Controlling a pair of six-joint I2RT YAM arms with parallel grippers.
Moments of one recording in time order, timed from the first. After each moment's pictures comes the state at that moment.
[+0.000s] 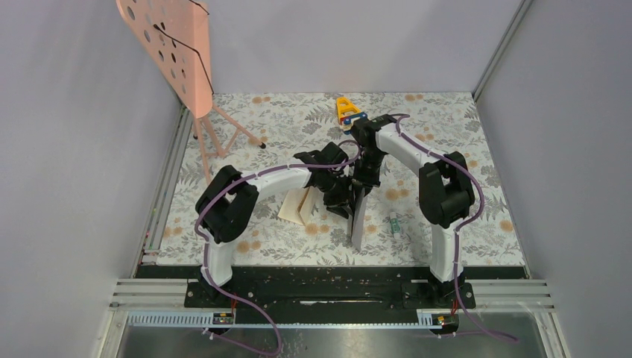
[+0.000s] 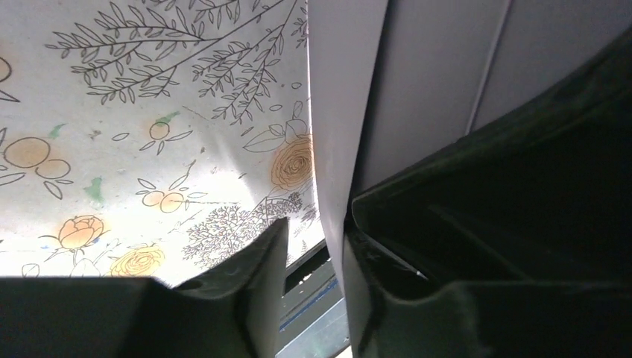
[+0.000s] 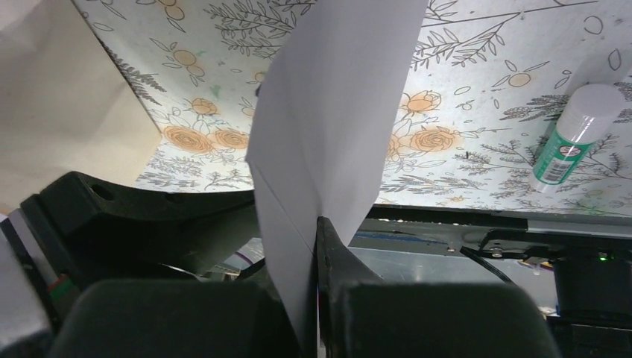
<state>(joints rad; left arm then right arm) -0.79 1.96 1.39 -0.55 0.53 -0.71 0.48 2.03 1.65 -1.30 -0.29 0.66</state>
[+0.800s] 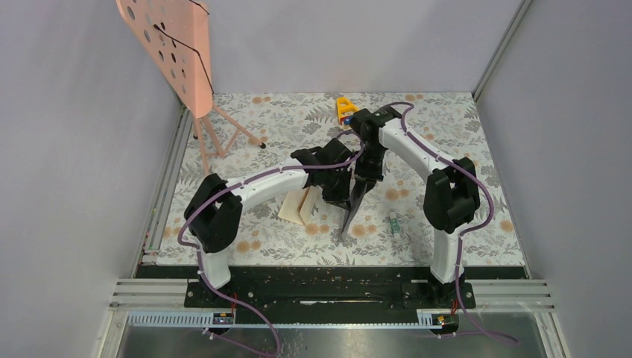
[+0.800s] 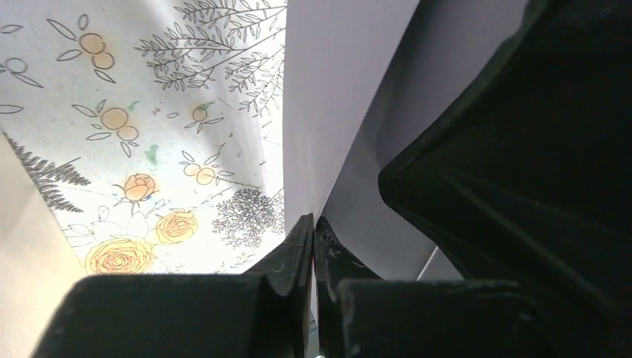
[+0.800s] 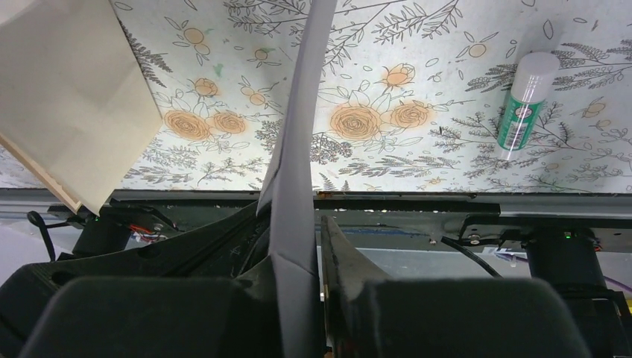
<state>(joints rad) -0.85 1.85 1.44 -0.65 0.28 -0.68 0.50 1.97 1.72 -1.38 -0.20 0.68</state>
